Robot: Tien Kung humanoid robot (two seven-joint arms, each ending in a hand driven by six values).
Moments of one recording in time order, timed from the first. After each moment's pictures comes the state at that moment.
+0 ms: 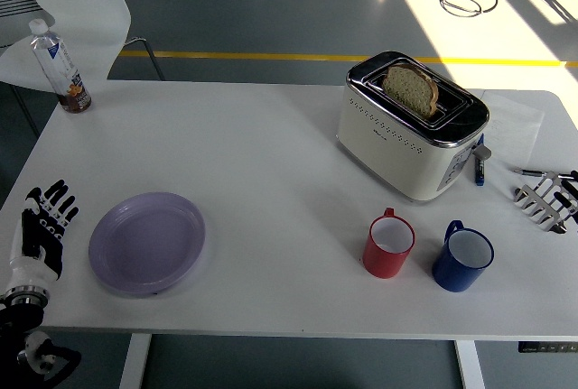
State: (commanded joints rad) left arm -0.02 0.00 -1.69 -1.10 1.03 0.02 -0.23; right arm 0.06 -0.19 1.67 1.17 -0.63 -0.06 0.04
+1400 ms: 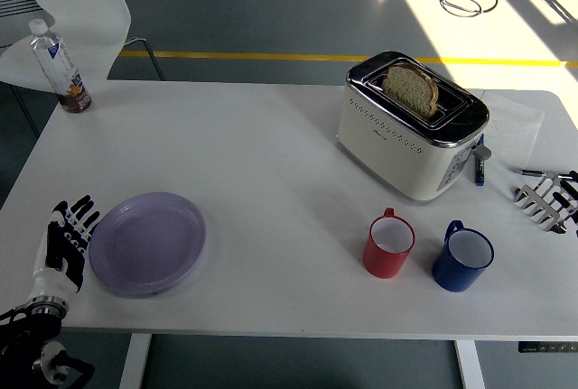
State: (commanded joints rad) left arm -0.02 0.00 -1.61 -1.04 1.00 0.00 -0.22; right arm 0.06 -0.18 1.67 1.17 -0.62 -0.06 0.04
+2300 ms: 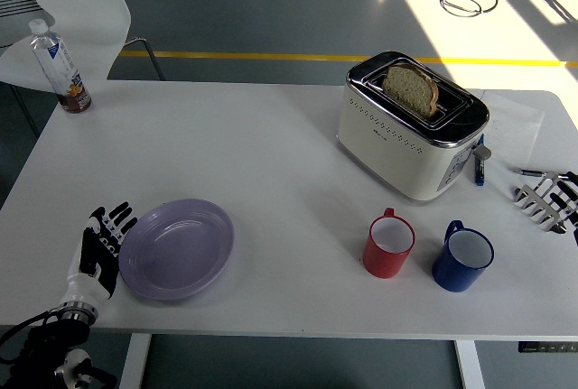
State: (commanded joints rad) left arm -0.01 0.00 -1.46 -1.05 0.91 -0.02 -0.25; right arm 0.06 -0.18 1.66 1.17 -0.62 -0.06 0.04
